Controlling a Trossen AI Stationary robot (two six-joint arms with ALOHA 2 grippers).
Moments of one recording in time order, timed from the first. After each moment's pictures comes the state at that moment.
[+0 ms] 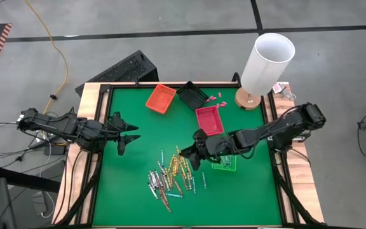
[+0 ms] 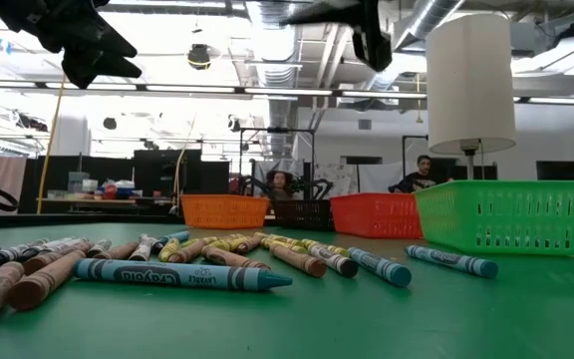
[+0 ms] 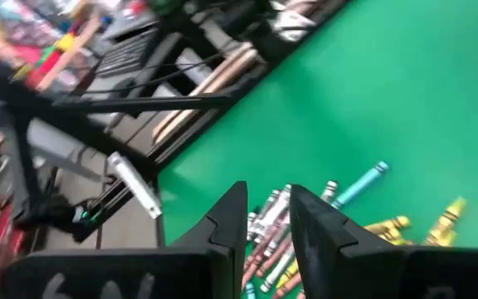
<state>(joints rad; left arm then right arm) -0.23 0.51 0.52 -0.35 -0.43 -0.36 0.28 1.49 1.09 0.04 0.27 0.87</state>
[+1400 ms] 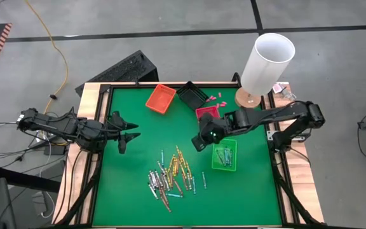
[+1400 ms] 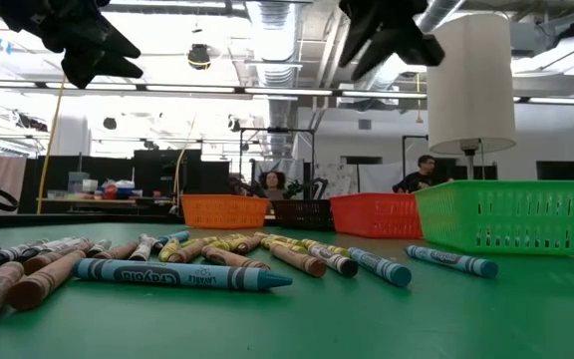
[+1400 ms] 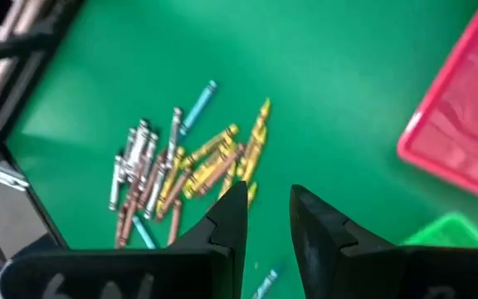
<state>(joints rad) -0.23 0.51 0.52 -0.34 -0.48 -0.38 0.11 1.49 1.42 -0.81 0.13 0.98</state>
